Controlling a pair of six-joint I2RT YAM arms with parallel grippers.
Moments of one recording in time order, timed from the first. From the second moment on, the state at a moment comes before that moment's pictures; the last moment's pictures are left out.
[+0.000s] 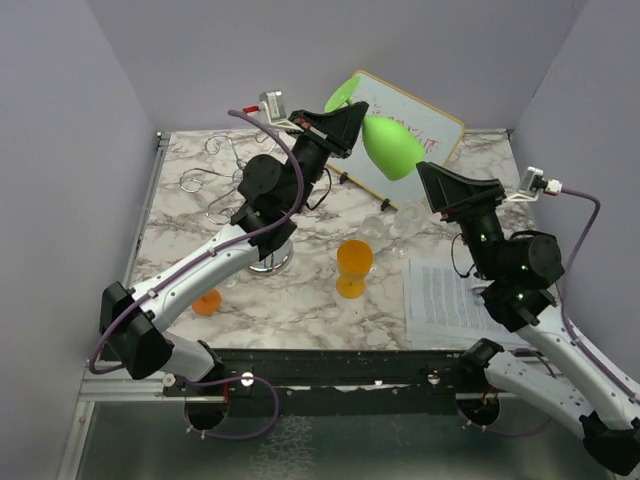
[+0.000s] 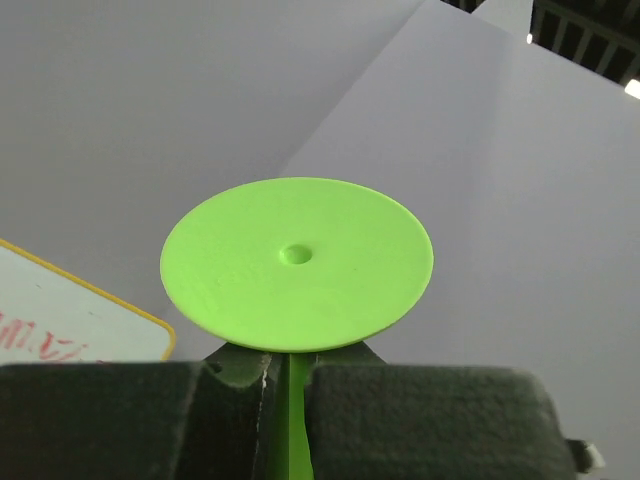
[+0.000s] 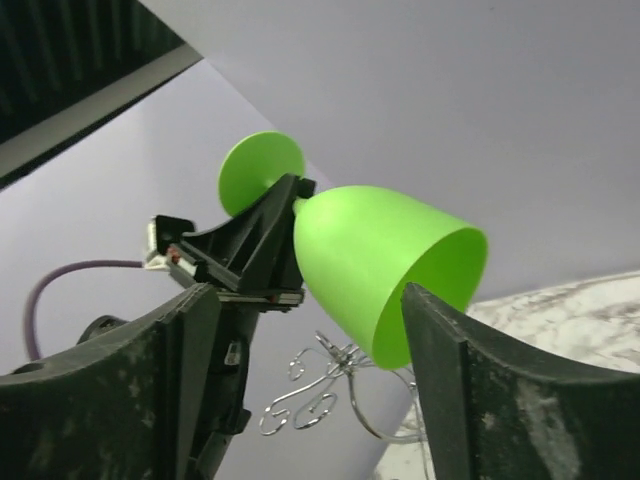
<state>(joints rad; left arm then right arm) -0.81 1.43 1.34 0.61 -0.24 -0.79 0.64 0.77 0.77 0.57 0.16 0.84</state>
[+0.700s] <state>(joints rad) -0.81 1.37 1.33 0.61 0.39 0.03 0.64 0.95 1.45 -0.23 -0.07 0.79</state>
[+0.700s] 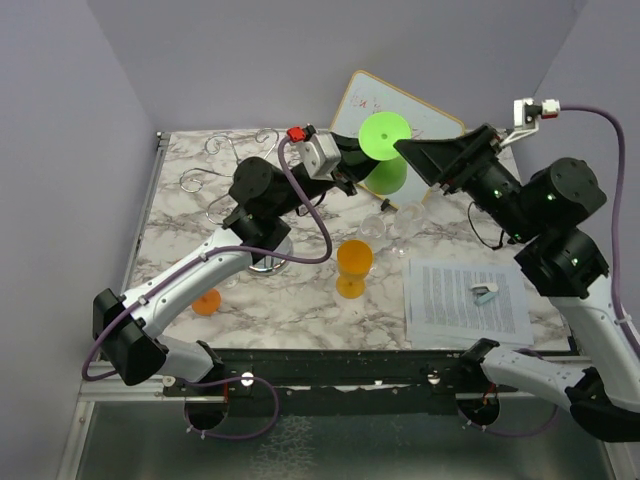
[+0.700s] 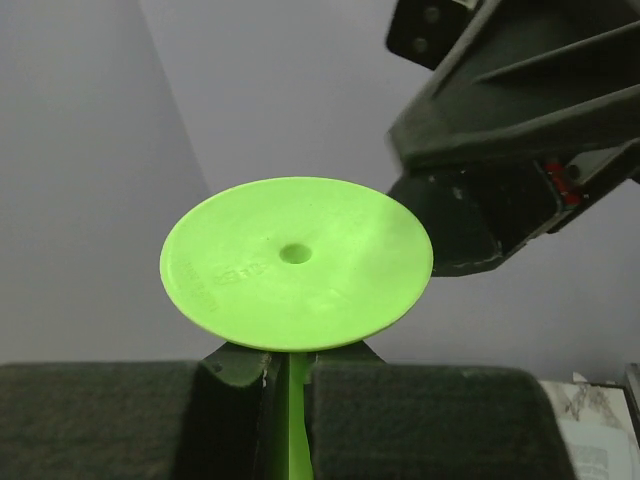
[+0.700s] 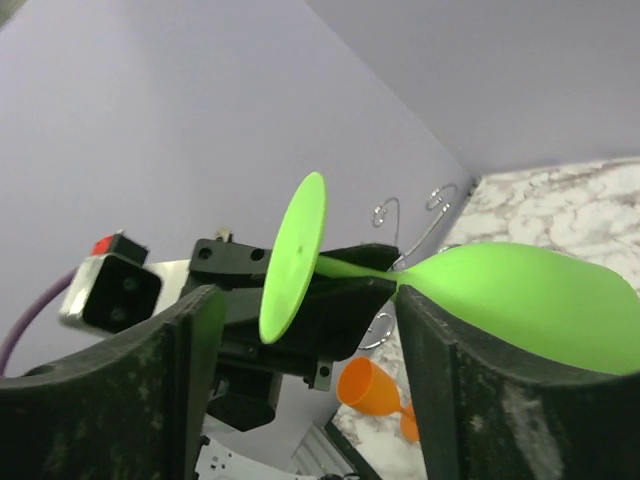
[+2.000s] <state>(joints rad) -0.81 1.31 1.28 0.40 0.49 0.18 0.65 1.03 1.53 -0.42 0.00 0.84</state>
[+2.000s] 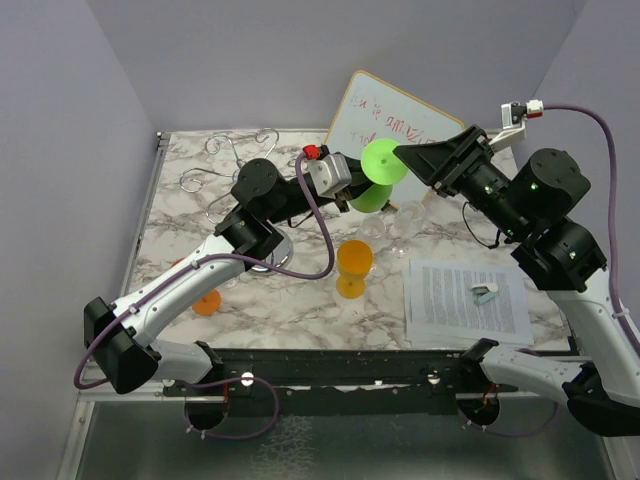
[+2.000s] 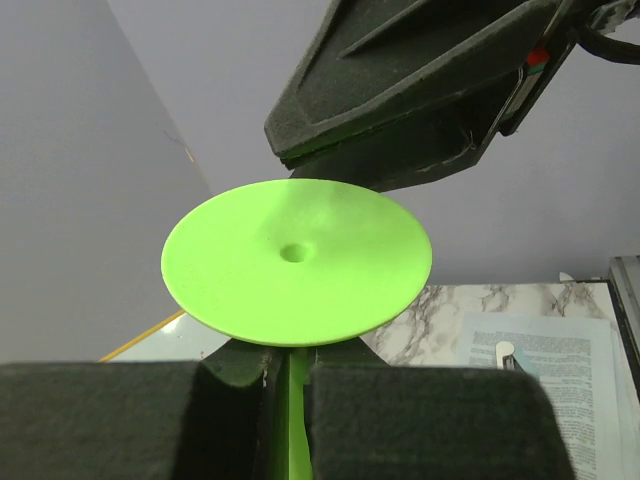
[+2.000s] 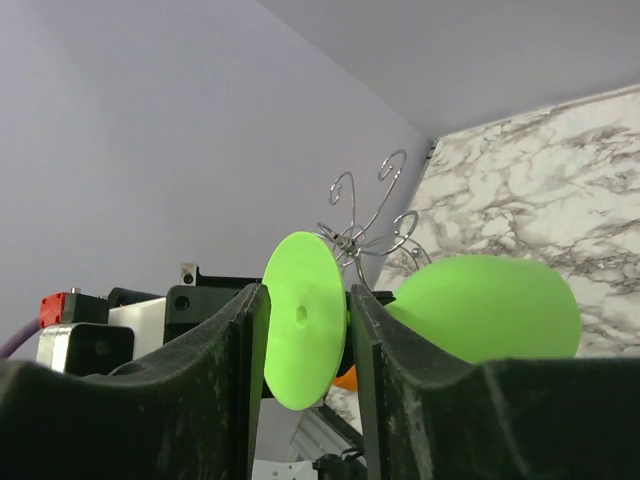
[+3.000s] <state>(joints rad) -0.81 1.09 1.26 0.11 0.13 0.04 0.65 1.13 1.41 -0.15 0.10 0.90</state>
